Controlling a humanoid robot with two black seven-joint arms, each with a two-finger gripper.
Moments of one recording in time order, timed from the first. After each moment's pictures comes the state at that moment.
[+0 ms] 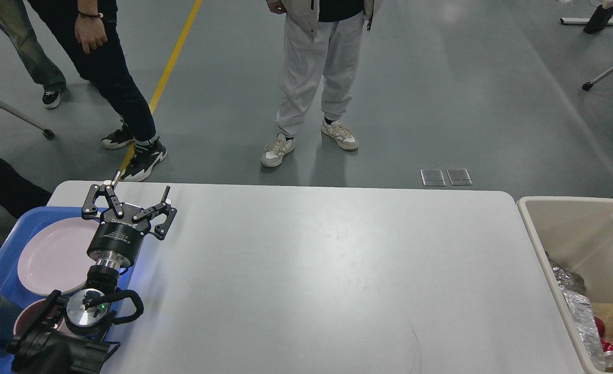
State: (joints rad) left arm -0.36 0.08 -1.46 -0.68 0.07 -0.61 -0.06; right arm 0.68 -0.57 -0.88 0.24 0.13 0.15 -0.16
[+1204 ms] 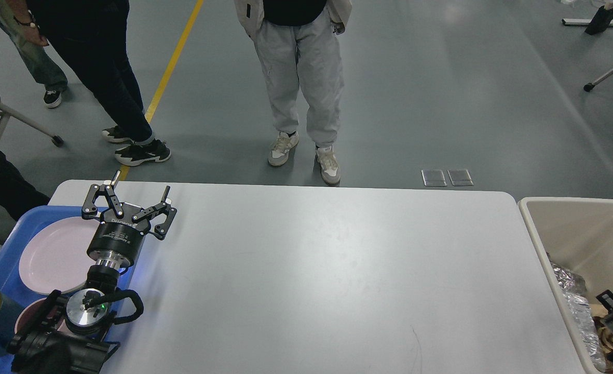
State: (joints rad) left arm -0.36 0.08 -1.46 -0.68 0.07 -0.61 -0.06; right arm 0.58 -0.41 -0.68 0.13 0.14 -0.04 -0.16
